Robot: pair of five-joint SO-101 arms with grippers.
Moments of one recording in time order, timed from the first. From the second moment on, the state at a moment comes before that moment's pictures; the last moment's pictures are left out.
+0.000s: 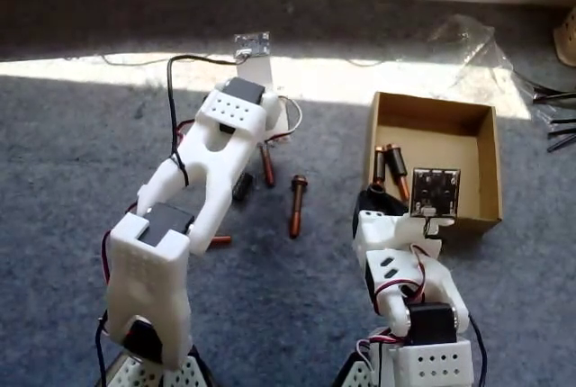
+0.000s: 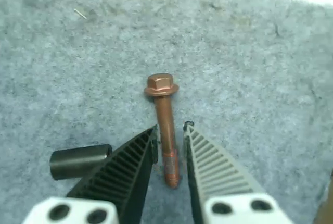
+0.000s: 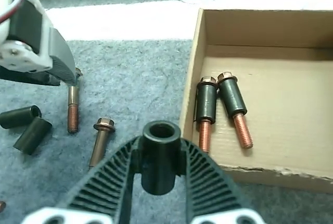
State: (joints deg) left arm 14.8 27.4 -12.4 65.3 32.3; right arm -9.1 -91.7 81.2 48.9 -5.1
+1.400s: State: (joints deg) left arm 12.5 33.6 -14.2 61.1 32.3; right arm -9.7 -91.7 81.2 48.9 -4.7
